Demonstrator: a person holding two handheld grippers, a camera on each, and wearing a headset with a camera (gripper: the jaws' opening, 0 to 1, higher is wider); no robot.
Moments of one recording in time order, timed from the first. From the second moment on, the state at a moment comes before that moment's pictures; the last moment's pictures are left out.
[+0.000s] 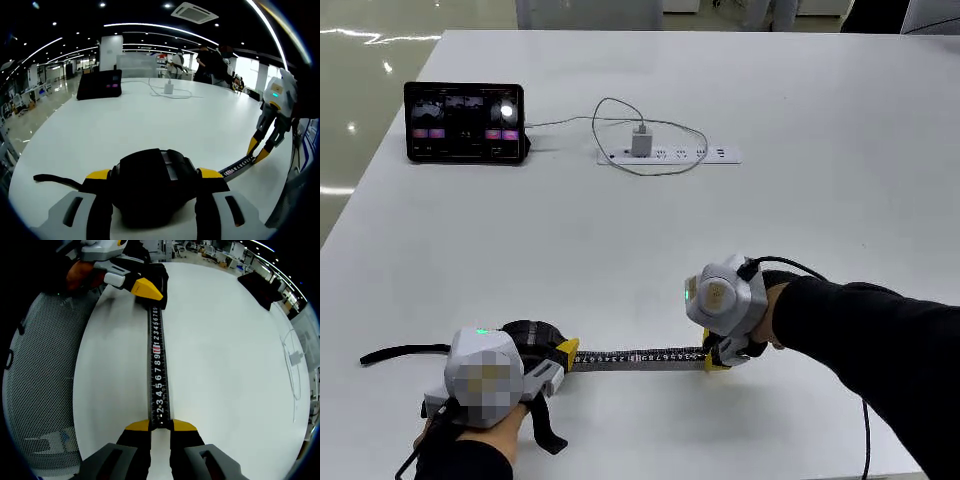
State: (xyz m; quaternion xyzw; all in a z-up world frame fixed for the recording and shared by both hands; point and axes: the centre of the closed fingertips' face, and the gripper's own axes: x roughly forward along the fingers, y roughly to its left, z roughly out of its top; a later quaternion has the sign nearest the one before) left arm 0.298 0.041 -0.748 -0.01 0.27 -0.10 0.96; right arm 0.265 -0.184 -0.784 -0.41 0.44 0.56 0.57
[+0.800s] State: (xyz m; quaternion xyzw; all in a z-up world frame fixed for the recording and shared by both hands) left arm 0.298 0.041 -0.748 -0.01 0.27 -0.10 0.96; right arm 0.265 -0.173 -0.784 -0.41 0.44 0.56 0.57
